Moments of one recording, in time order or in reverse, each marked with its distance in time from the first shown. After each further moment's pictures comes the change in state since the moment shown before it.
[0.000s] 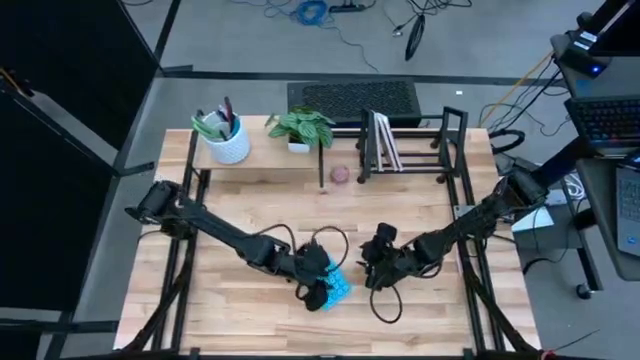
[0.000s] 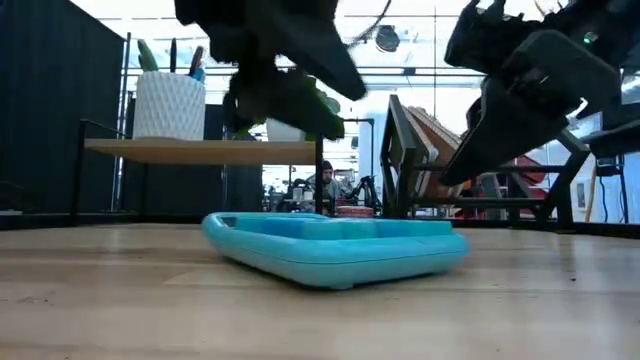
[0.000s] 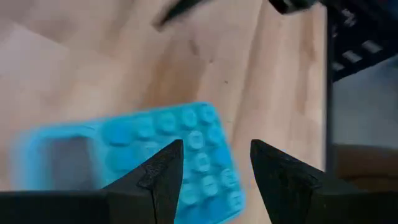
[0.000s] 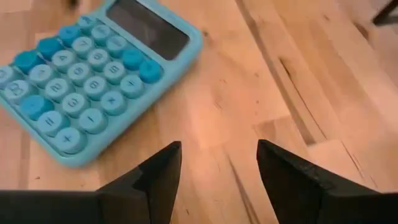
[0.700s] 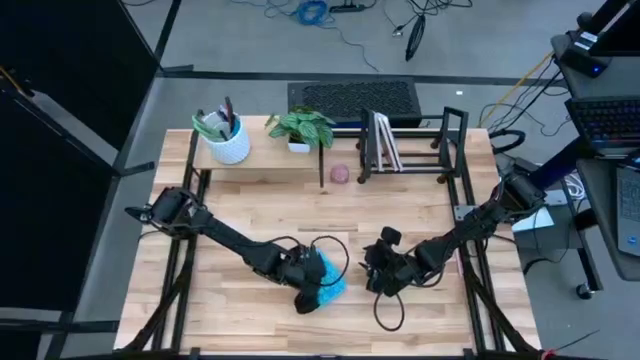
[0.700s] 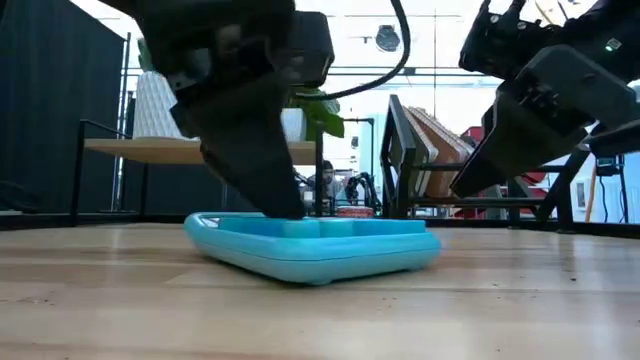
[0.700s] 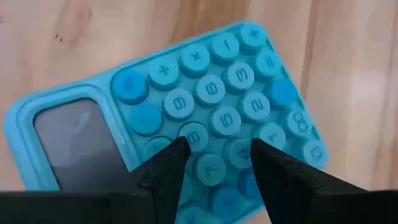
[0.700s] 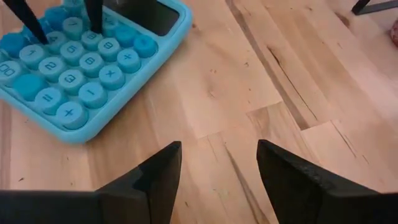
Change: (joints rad) left arm -0.022 0.070 0.013 -0.300 -0.045 0.239; right arm 0.044 0.041 0.000 0.003 0.076 0.082
